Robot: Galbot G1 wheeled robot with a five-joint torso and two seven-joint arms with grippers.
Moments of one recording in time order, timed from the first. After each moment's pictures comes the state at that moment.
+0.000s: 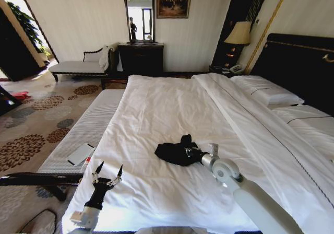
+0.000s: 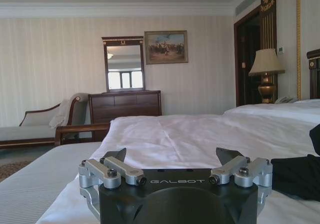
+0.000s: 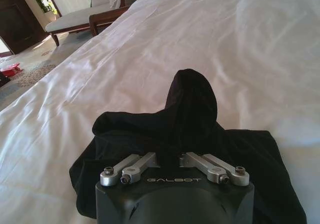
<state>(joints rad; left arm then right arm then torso) 1.90 -1.12 -0.57 -2.06 -0.30 -0.42 -0.06 -1.09 0.89 0.16 1.97 1.03 -0.55 0.28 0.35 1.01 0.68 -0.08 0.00</state>
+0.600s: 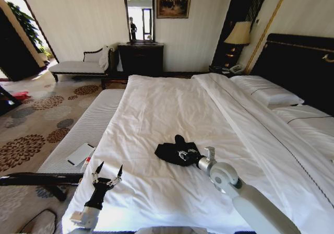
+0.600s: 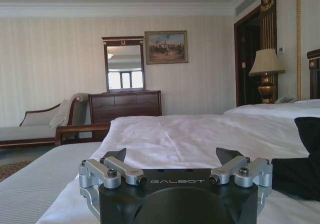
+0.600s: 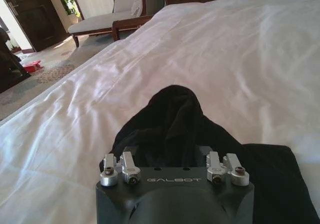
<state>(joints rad) 1.90 -1.12 -0.57 -2.06 -0.30 -0.42 -0.06 -1.16 0.87 0.18 2.10 0.94 -0.55 0.24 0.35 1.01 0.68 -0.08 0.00</state>
